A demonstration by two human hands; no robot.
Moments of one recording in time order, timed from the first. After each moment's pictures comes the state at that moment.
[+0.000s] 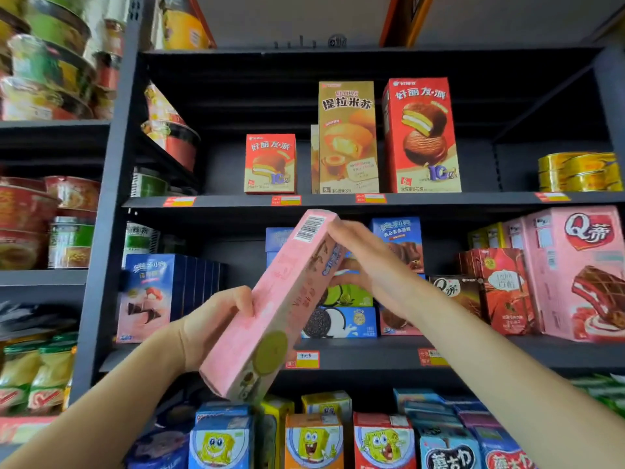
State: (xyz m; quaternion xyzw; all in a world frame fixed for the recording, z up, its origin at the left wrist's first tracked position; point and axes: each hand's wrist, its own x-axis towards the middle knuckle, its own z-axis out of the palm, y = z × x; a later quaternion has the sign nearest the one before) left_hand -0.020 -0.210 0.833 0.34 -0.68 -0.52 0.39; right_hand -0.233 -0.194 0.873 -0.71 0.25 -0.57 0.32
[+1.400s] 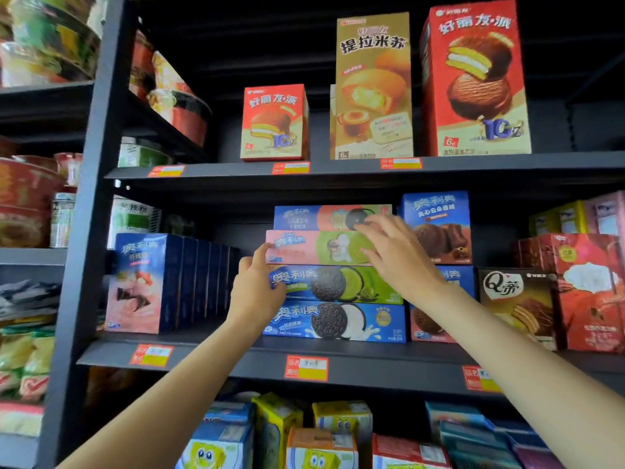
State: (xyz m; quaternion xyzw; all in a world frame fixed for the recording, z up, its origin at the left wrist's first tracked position) left_hand -0.065 -0.320 0.822 0.53 -0.63 0.05 0.57; right_hand -0.278 -0.345 0.869 -0.74 0.37 -0.42 -0.38
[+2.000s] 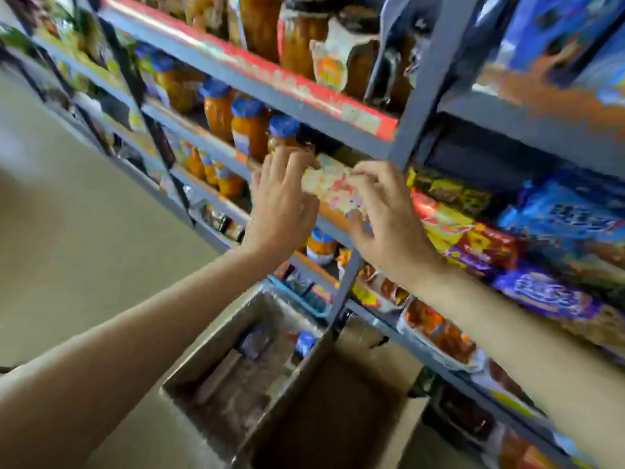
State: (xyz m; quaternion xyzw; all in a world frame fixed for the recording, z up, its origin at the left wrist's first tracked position) left_hand 0.235 -0.127 0.397 0.71 -0.56 0.09 0.43; right_hand 0.093 -0.195 0.413 -0.92 0.20 -0.33 0.06
